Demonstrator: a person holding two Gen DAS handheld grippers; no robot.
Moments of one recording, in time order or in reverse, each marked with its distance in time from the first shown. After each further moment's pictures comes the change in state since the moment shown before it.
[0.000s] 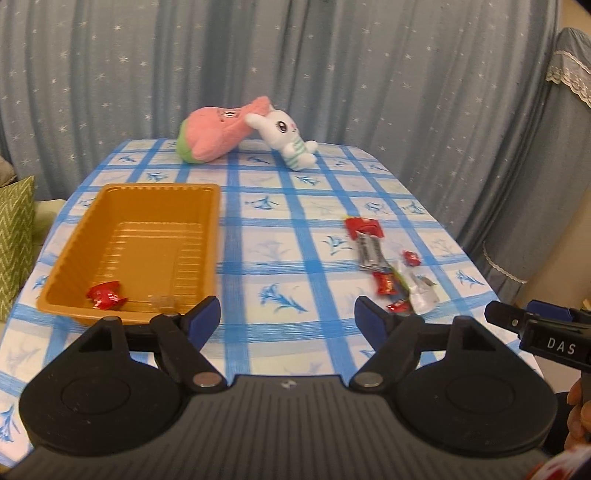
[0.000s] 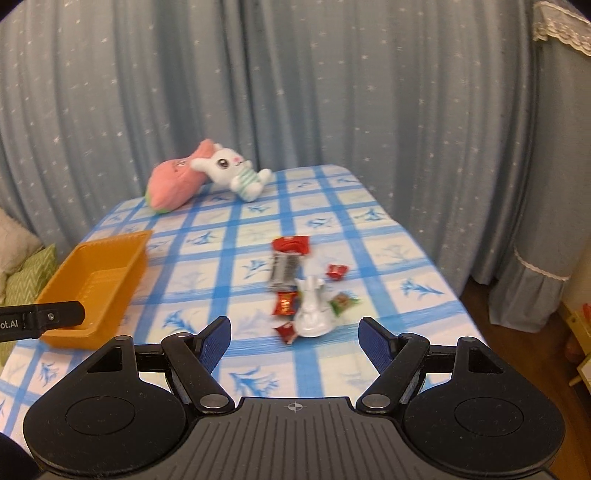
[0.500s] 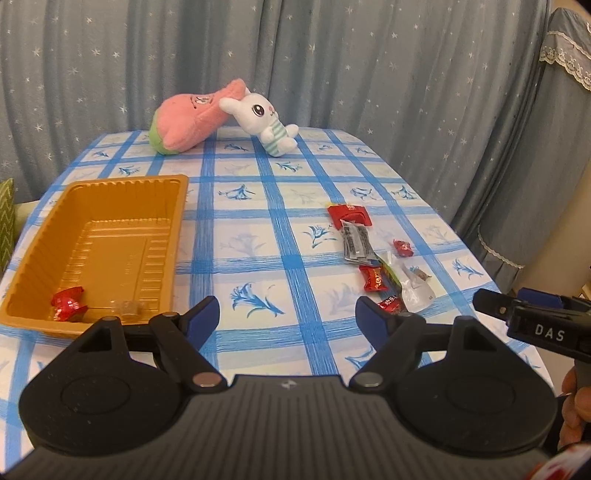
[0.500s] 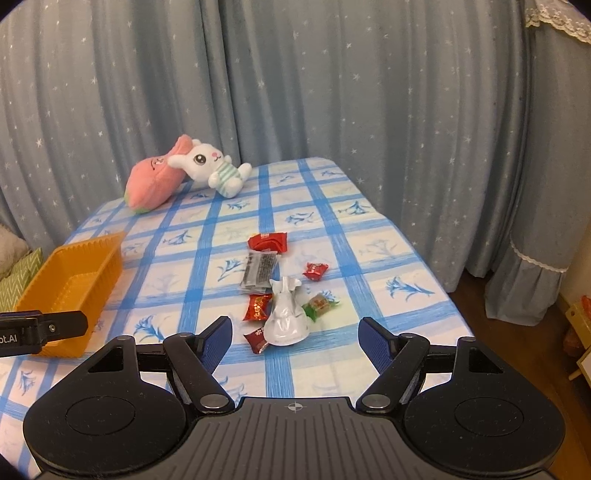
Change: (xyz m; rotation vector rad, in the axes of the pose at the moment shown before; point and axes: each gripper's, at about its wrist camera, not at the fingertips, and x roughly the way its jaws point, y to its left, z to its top) left arm 0.048 -0.019 0.003 0.032 0.042 -0.029; right arm 0.038 -0.028 0.006 0.015 0.021 -0.008
